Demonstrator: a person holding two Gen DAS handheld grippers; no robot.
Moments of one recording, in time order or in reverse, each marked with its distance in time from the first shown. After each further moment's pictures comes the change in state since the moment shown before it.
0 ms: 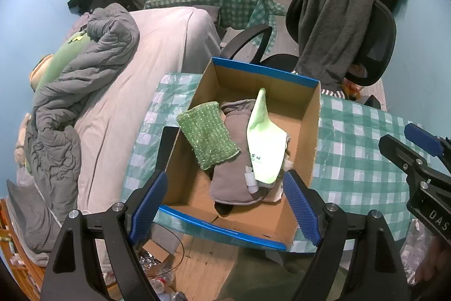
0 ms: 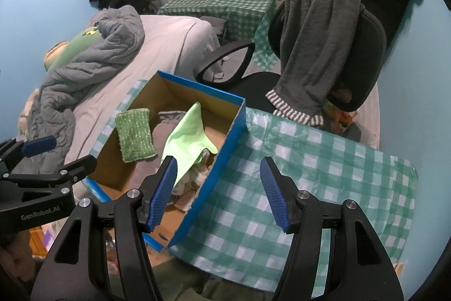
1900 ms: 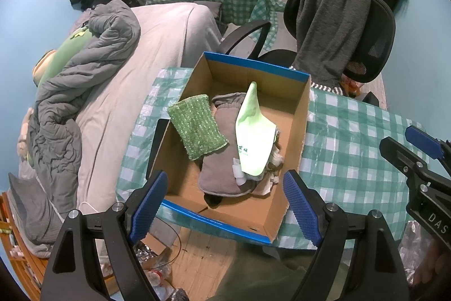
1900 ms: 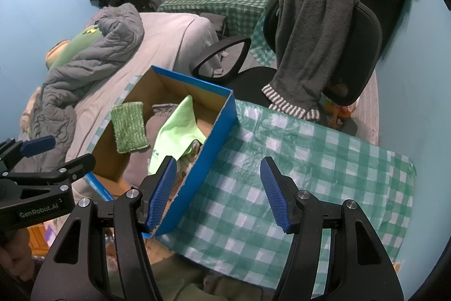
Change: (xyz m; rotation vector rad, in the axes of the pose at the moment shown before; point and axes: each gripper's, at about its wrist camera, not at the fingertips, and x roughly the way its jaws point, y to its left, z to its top) left arm -0.008 -0.023 -0.009 -0.023 0.024 0.017; right arm -0.004 -0.009 -0.007 -0.002 0.008 0.009
